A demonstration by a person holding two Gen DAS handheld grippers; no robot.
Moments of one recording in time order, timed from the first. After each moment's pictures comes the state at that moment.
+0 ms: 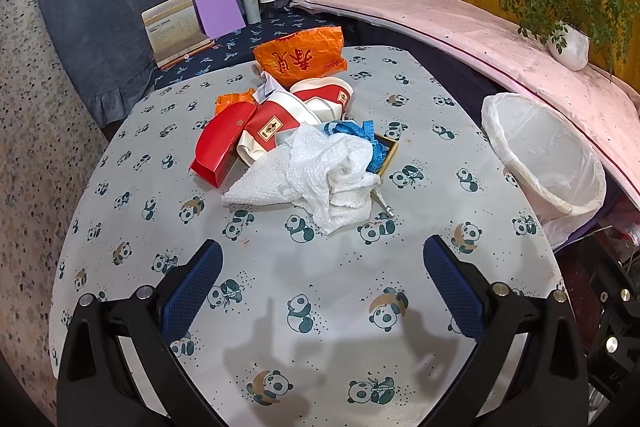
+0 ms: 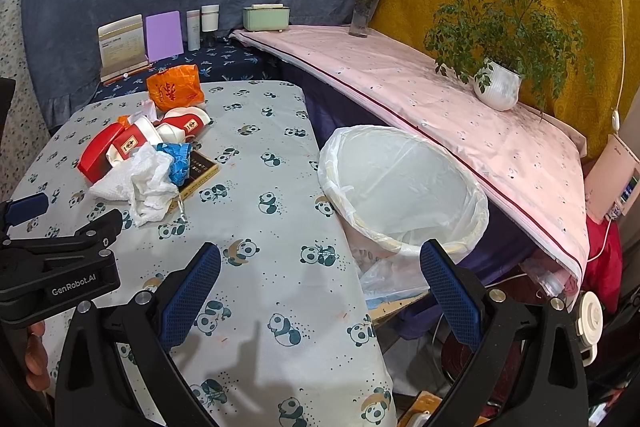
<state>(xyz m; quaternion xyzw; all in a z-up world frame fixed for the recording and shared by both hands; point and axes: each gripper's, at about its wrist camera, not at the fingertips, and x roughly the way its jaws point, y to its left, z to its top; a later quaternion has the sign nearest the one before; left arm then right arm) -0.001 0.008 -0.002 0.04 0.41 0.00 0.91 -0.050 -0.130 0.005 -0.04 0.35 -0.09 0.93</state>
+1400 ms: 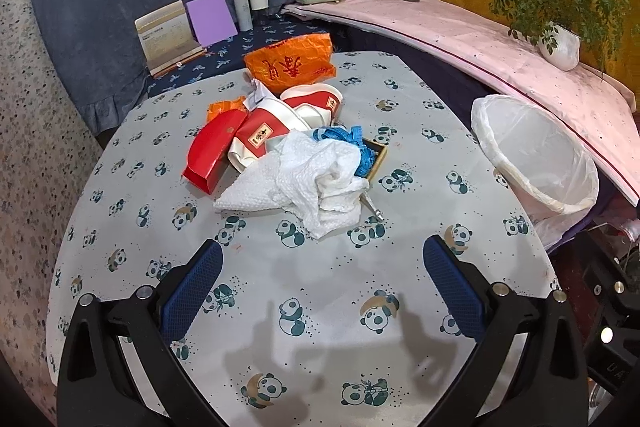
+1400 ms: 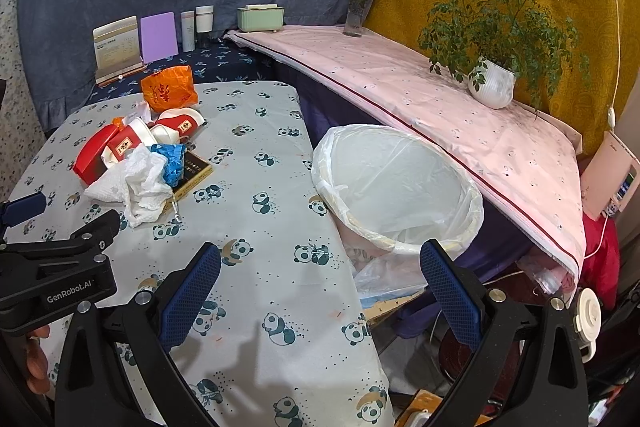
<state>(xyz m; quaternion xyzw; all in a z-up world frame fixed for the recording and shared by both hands) -0.003 0.002 -0.003 0.04 0.40 -0.02 0.92 -0.052 -0.136 0.005 -0.04 0.35 -0.10 0.93</state>
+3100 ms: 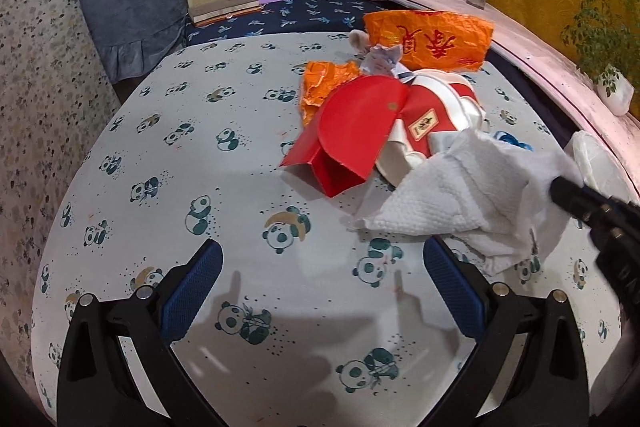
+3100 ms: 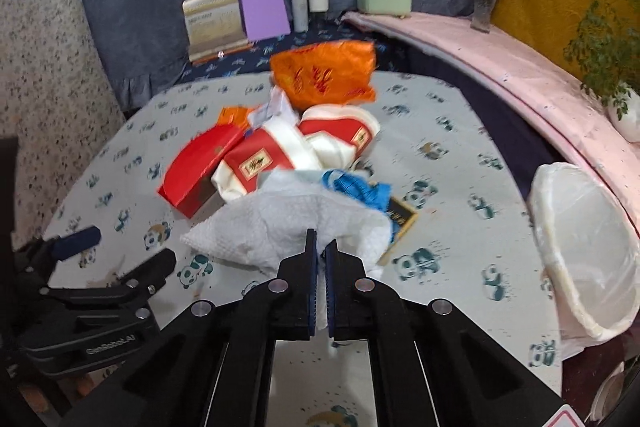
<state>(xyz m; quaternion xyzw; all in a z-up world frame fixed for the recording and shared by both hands) 0.061 0.140 -0.053 -0.03 0.42 0.02 0.90 0.069 -0.002 -0.034 -0.02 0.38 0.08 0.92</state>
